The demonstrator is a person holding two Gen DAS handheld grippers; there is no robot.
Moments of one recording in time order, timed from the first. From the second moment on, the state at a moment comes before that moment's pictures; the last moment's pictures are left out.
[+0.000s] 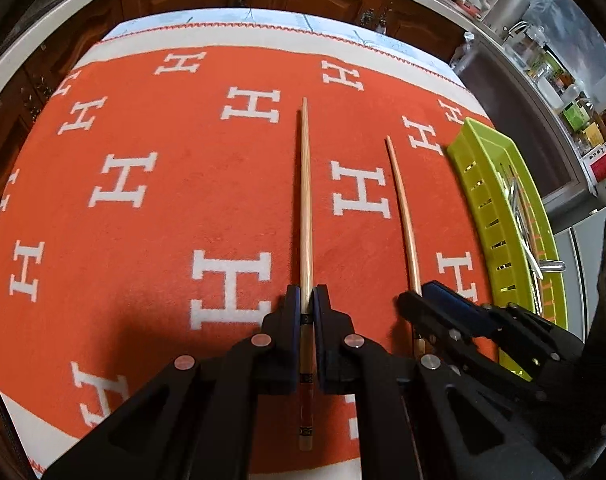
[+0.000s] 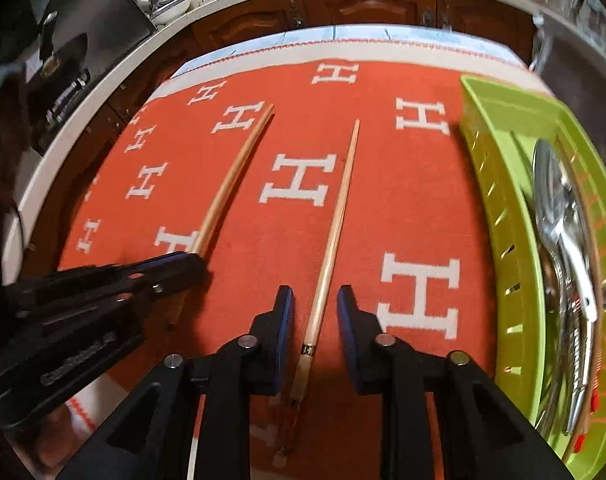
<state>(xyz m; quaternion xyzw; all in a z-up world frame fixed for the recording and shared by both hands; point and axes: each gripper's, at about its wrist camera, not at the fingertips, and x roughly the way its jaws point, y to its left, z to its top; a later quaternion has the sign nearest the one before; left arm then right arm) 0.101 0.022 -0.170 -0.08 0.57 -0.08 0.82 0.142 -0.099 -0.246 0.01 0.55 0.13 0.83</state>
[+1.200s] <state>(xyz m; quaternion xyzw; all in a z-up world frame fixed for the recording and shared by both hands) 0.106 -0.142 -0.087 -0.10 0.57 -0.23 0.78 0.097 -0.326 -0.126 0.12 0.49 0.05 0.86</state>
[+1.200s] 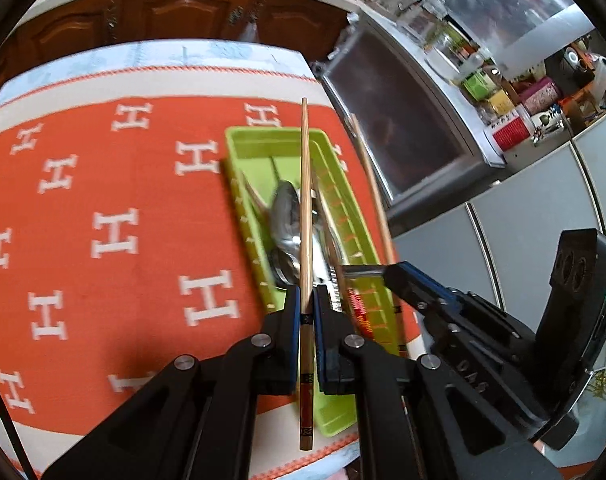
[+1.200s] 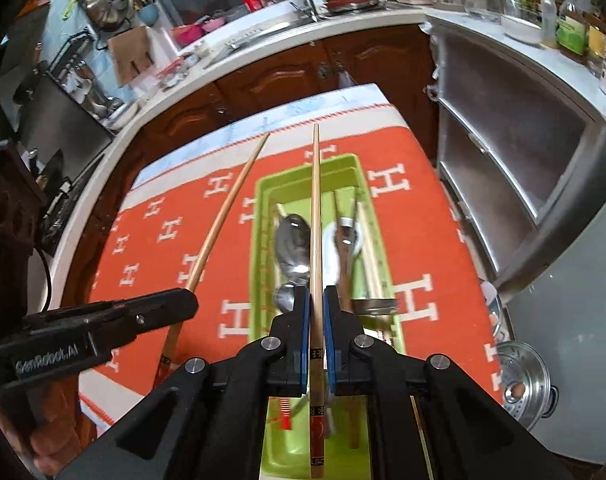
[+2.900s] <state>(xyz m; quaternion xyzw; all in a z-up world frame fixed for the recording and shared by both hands) 0.018 -0.031 0.001 0.03 0.43 -0.06 0.90 0.024 -0.231 -0.068 0.12 0.46 0.12 0.87</state>
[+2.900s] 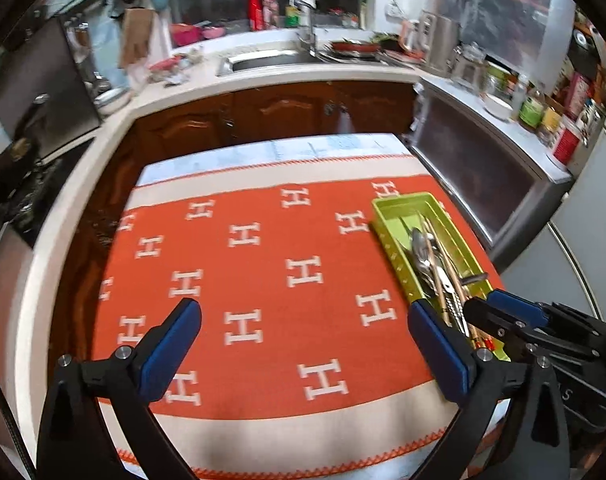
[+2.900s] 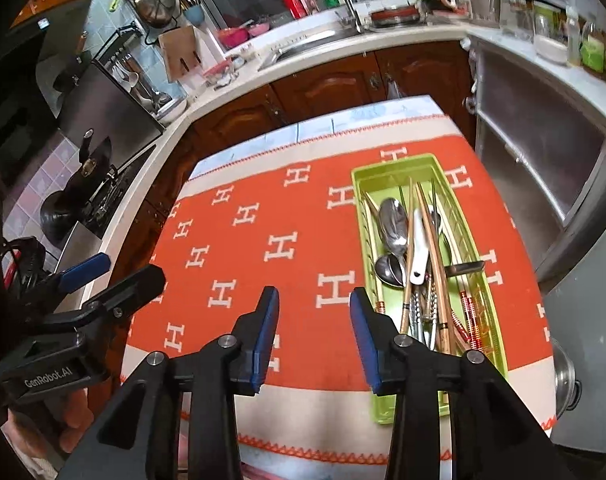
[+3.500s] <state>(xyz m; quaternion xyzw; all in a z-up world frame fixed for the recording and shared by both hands) -0.026 0.014 0.041 0.01 0.36 -0.01 0.93 -0.024 -0.160 0.005 0.07 0.39 0.11 0.91</state>
